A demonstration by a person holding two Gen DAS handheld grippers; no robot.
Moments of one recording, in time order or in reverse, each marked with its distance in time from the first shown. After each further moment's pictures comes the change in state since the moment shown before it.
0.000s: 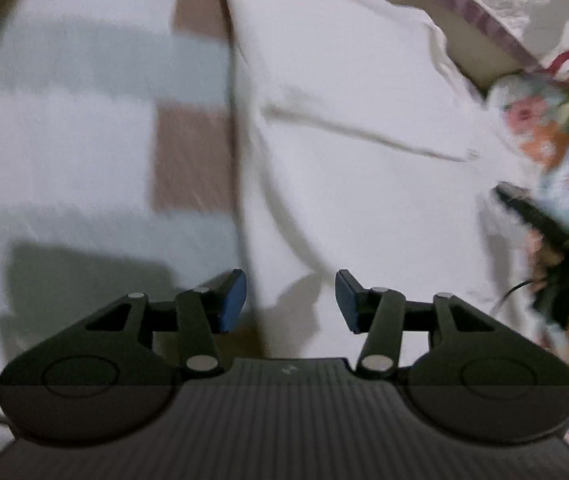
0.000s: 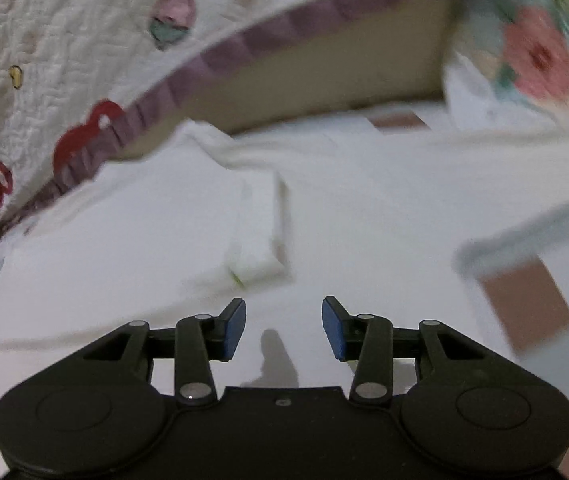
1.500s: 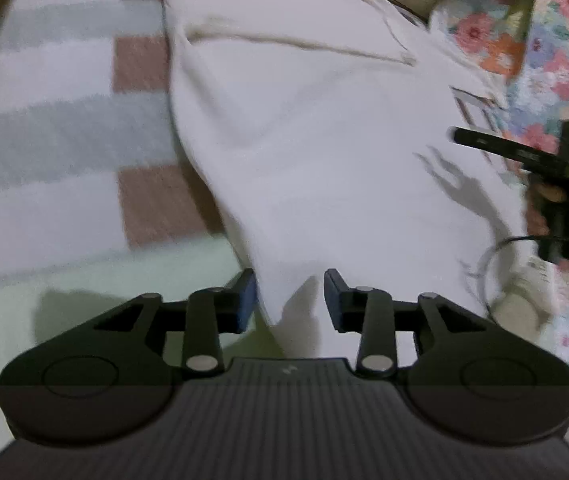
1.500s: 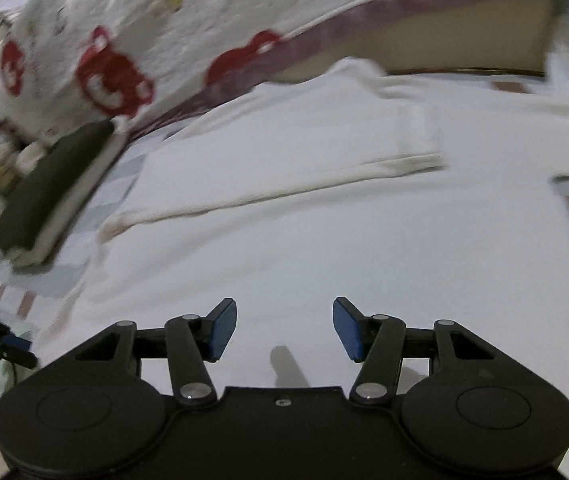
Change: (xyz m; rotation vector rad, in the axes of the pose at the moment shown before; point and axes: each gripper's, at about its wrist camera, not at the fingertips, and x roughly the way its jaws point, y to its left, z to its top) left arm -0.031 -0.052 -0.119 0.217 0.034 0.027; right arm -0.066 0.099 -0.069 -0.197 0.106 0.324
